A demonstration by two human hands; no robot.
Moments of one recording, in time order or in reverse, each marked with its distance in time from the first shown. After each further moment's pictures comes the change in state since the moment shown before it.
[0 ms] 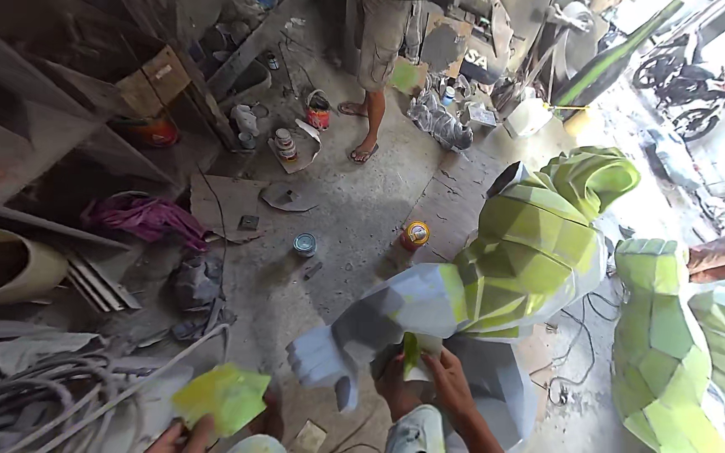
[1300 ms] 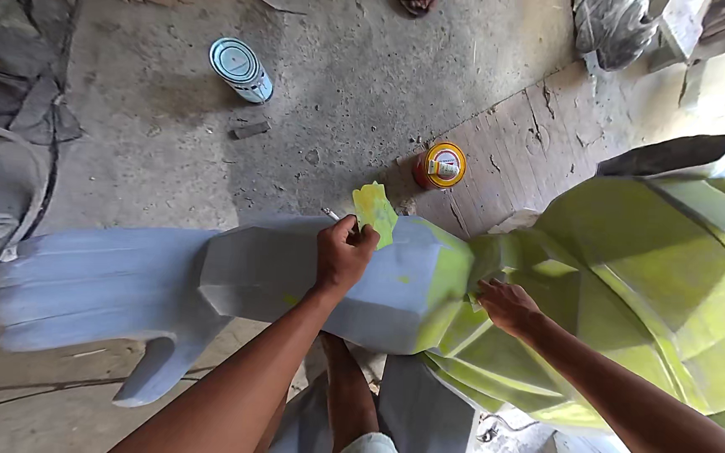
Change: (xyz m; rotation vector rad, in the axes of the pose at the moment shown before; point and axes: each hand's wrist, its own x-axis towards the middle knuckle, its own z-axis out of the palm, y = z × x) left_hand 0.157 -0.045 0.625 -0.025 0.150 0.164; right_hand 0.448 0.212 -0.299 -2.115 -1.239 0.048
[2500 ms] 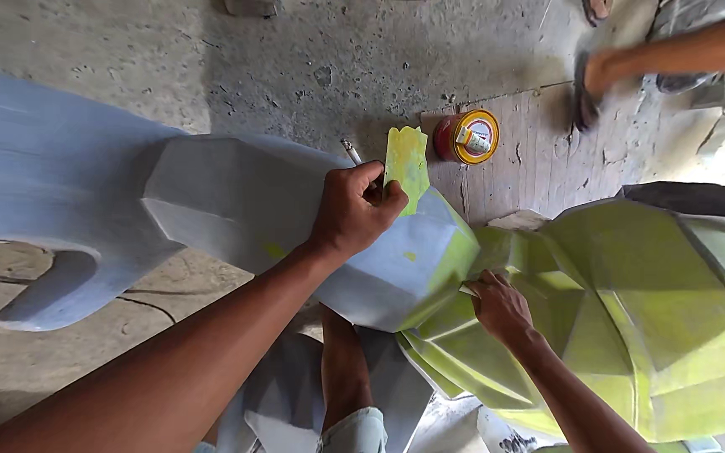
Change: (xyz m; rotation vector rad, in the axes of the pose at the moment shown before) left_hand 0.003 -0.004 -0.003 -0.134 -0.010 0.049; right_hand 0.013 -0.013 0.009 0.131 0.178 0.132
